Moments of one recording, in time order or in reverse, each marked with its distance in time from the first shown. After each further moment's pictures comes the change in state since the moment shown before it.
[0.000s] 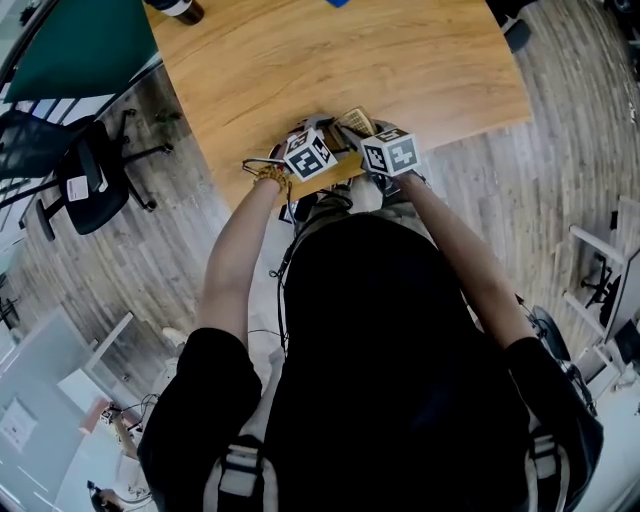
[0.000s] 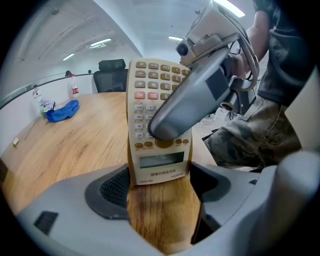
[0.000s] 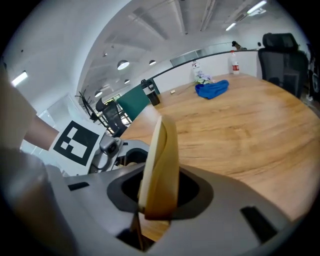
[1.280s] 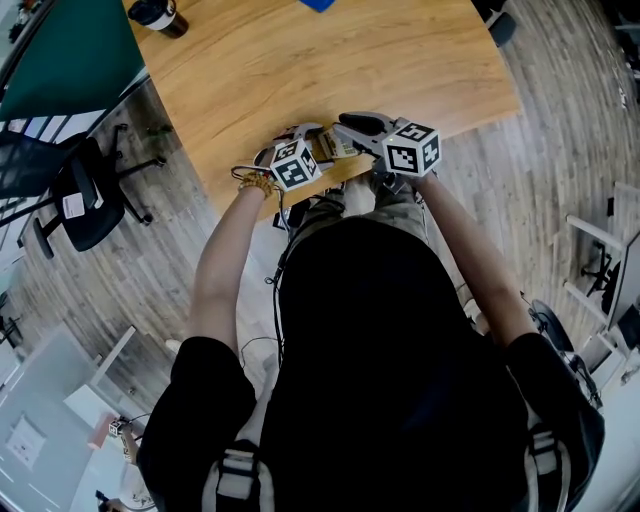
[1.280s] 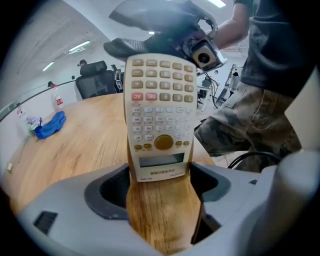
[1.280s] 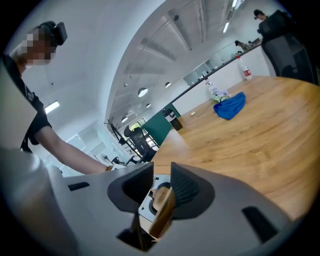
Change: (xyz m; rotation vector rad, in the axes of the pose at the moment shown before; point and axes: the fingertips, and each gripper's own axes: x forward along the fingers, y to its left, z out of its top) left arm -0.007 -0.014 -0.005 0.175 0.050 -0.079; right arm -0.056 0.028 0.055 0.033 -0.234 0.343
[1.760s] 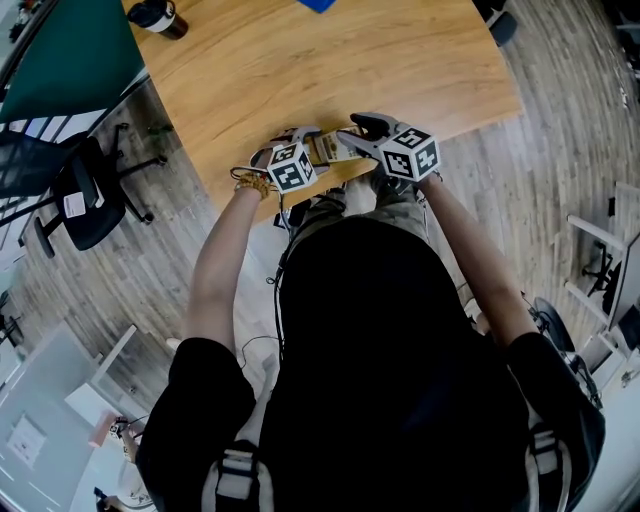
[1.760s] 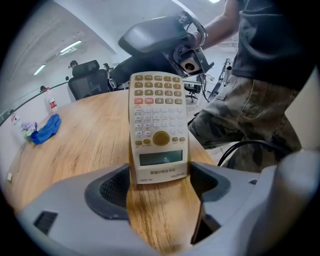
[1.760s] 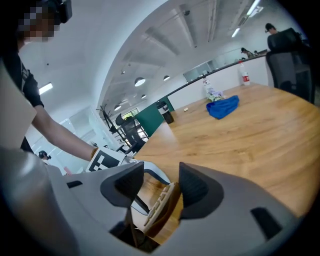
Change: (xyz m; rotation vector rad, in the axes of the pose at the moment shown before) left arm -0.004 -0.010 -0.010 0.064 0.043 -0.041; right arm -0.006 -0.024 -0.024 -0.099 0.086 -0.117
